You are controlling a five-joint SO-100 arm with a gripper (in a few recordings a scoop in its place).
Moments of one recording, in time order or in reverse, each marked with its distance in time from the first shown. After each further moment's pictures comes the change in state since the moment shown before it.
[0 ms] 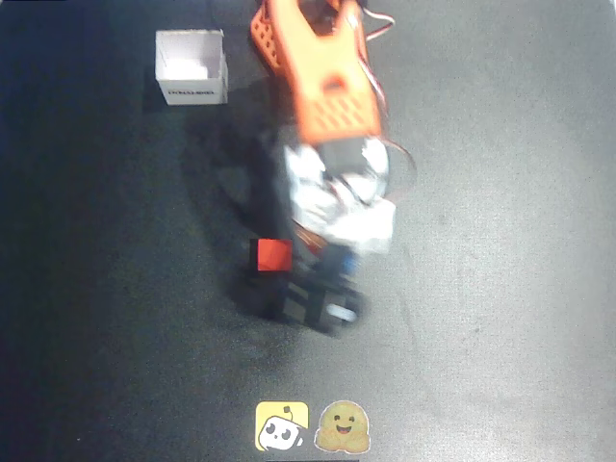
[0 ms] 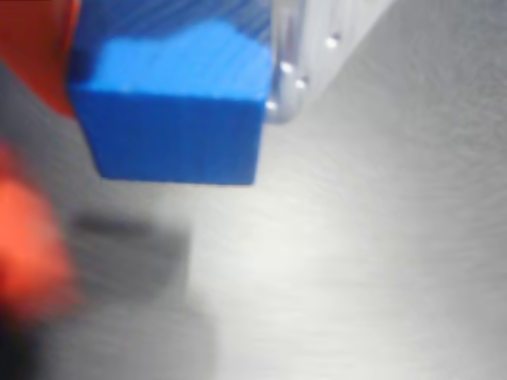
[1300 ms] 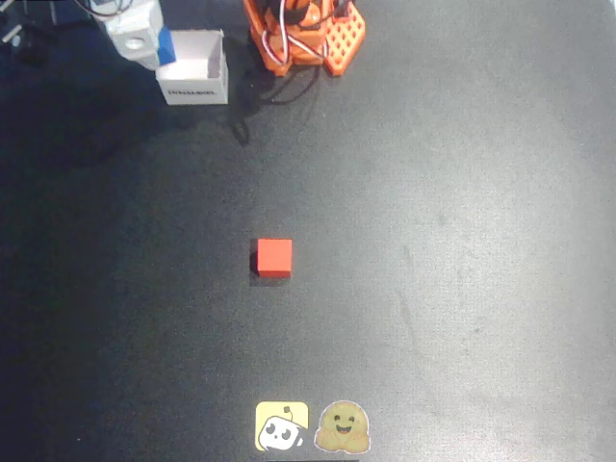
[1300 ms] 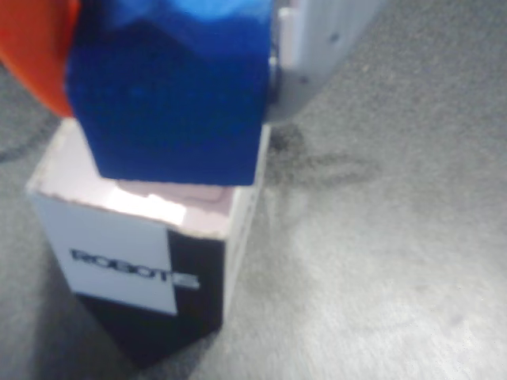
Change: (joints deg) arm 72.2 19.5 8.4 24.0 -19.2
